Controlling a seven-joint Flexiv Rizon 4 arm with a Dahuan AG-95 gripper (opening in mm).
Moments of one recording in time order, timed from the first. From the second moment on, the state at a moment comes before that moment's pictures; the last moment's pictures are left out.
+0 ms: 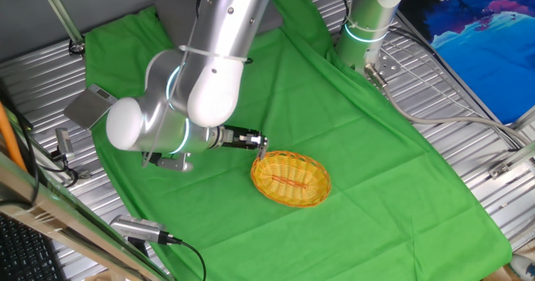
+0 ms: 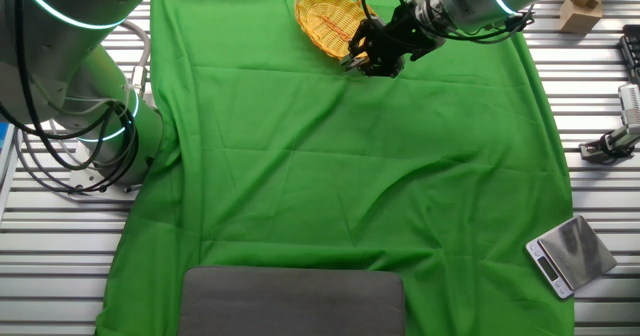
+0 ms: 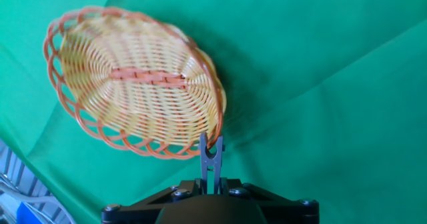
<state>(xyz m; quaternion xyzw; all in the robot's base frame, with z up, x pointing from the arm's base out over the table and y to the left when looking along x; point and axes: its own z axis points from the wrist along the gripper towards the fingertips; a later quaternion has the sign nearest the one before) 0.419 0.150 0.057 0.37 -0.86 -0.16 0.32</state>
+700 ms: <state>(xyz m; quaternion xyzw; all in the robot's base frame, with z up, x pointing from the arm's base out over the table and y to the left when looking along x) 0.426 0.164 0.058 0.37 -0.86 -0.16 0.32</state>
